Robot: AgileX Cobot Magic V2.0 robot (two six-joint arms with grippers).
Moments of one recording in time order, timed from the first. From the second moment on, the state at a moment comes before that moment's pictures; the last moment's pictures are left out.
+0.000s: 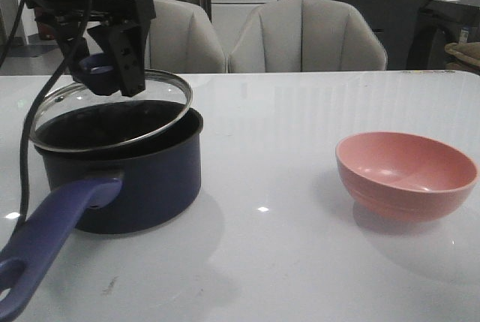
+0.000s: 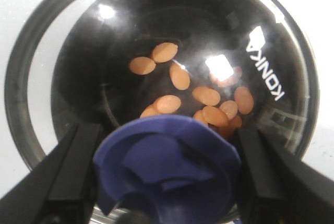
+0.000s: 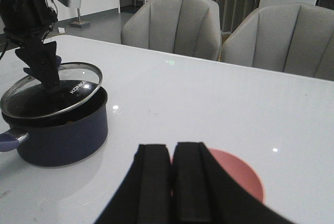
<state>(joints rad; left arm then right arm) -0.42 1.88 -1.69 -0.03 1.24 0.14 0.38 0.27 -0.17 0.61 0.05 -0.59</state>
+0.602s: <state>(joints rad) -0.42 1.89 -1.70 -0.06 1.24 0.14 0.38 0.27 -0.17 0.61 0.05 -0.59</state>
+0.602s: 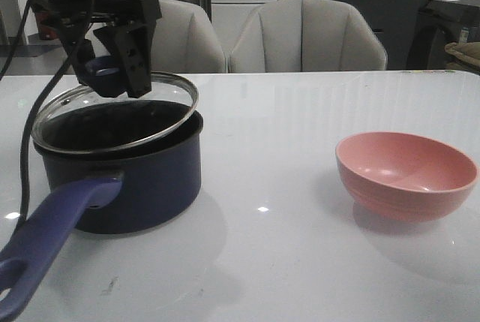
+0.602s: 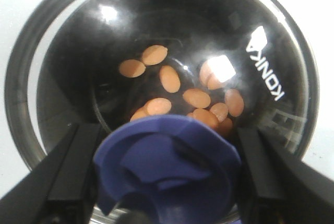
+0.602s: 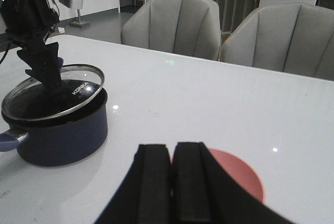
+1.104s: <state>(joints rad) -0.44 1.89 -1.70 -0.06 1.24 0.15 0.38 0.27 -0.17 0.61 0.05 -0.59</state>
